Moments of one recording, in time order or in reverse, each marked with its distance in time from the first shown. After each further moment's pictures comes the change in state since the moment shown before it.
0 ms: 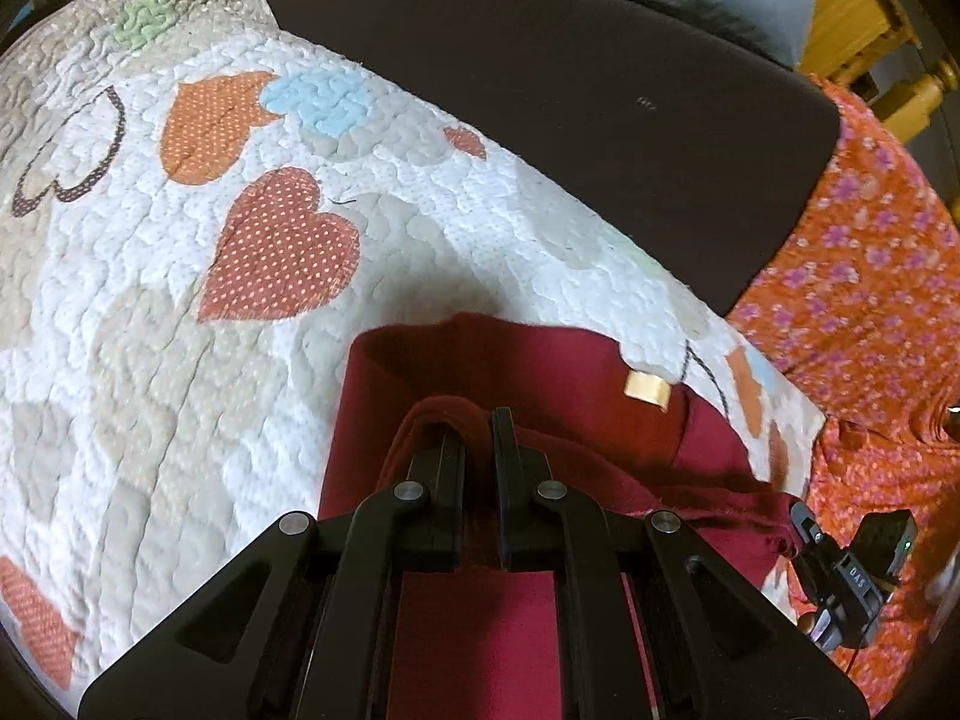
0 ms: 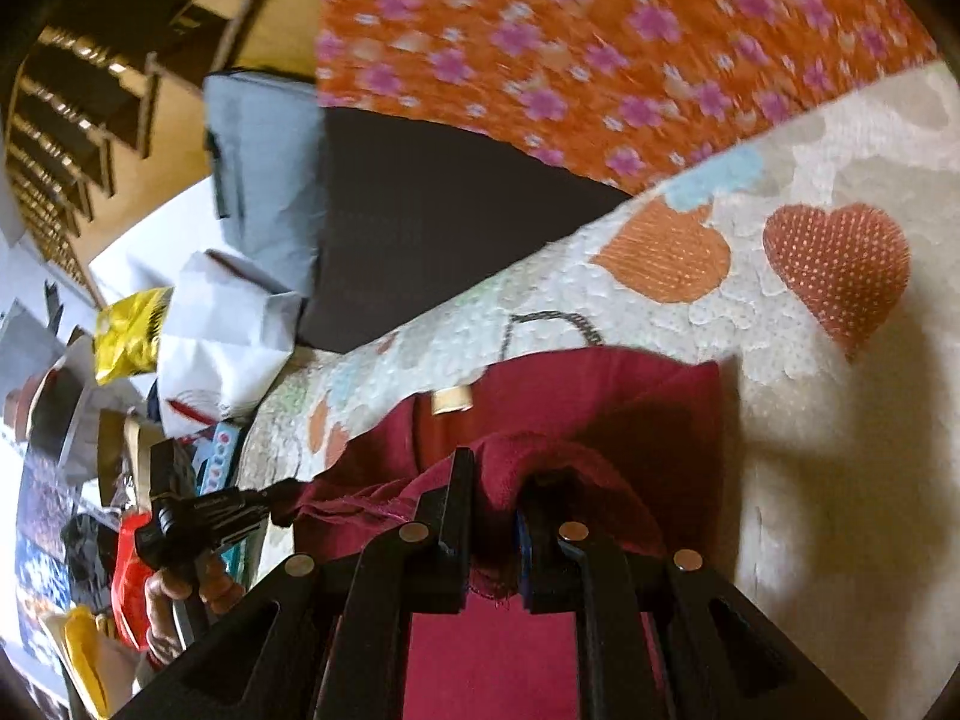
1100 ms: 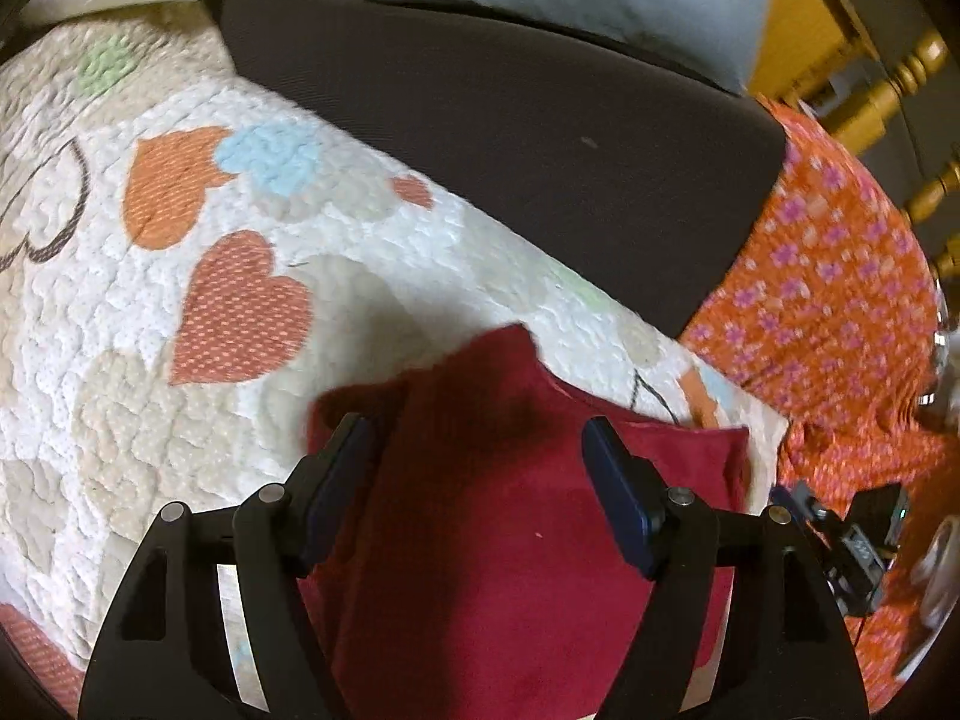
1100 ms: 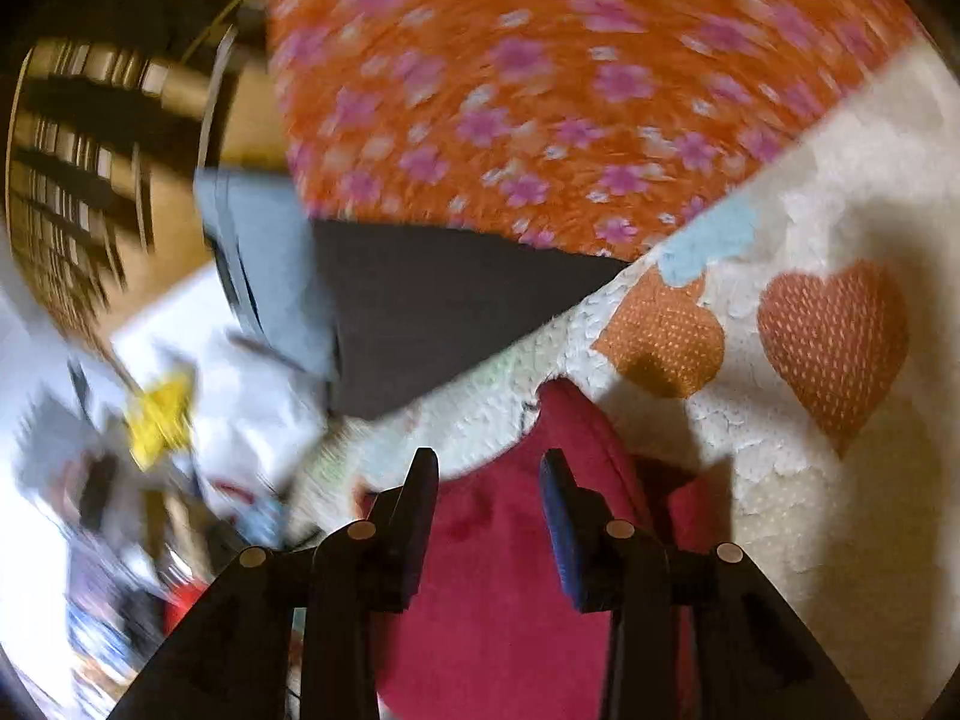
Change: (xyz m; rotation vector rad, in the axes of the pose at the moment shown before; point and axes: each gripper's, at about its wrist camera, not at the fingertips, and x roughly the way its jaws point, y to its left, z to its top) left arm -0.020 -0.018 0.009 0.067 -0.065 -0.101; right arm -0.016 0.019 0.034 -0.040 -0.026 0.016
